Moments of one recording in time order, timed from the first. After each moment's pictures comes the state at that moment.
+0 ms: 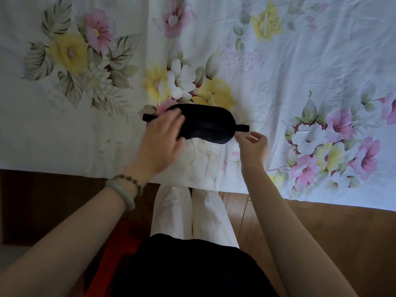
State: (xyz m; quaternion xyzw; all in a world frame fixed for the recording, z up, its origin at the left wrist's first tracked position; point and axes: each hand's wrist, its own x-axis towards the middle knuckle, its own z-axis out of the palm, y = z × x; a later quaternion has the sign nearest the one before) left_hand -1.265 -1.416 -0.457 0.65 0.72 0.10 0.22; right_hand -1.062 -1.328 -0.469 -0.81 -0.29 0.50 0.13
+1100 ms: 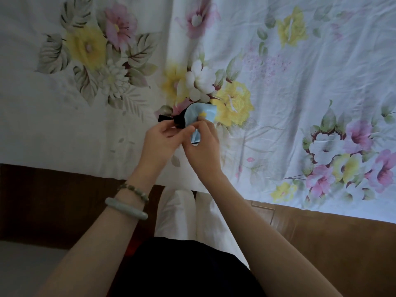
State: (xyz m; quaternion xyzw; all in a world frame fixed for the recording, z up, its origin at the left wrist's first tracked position) left_hand -1.281 -1.416 -0.449 0.14 0.73 0.44 0.51; right_hand -1.185 -1.379 -0.453 -0.58 -0.65 0.48 0.15
